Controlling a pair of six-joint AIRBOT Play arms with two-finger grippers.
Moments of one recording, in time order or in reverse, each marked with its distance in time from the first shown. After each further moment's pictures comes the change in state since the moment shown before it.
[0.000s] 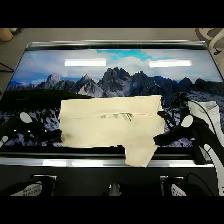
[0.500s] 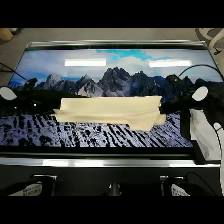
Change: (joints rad) left arm -0.017 -0.038 0.436 -0.025 -0.027 -0.011; right arm 0.000 -0.134 0.453 -0.014 -0.117 -0.047
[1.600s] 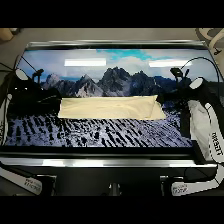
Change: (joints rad) left arm 0.026 -0.470 0.486 0.021 -0.124 -0.092; right arm -0.109 -0.349 0.229 0.127 -0.054 -0.057
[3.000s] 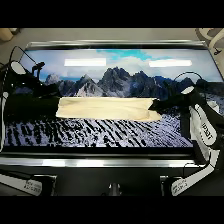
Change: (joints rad) left arm -0.078 0.085 0.028 0.002 -0.088 -0.008; right arm -0.008 -0.200 0.003 0.262 0.154 0.030
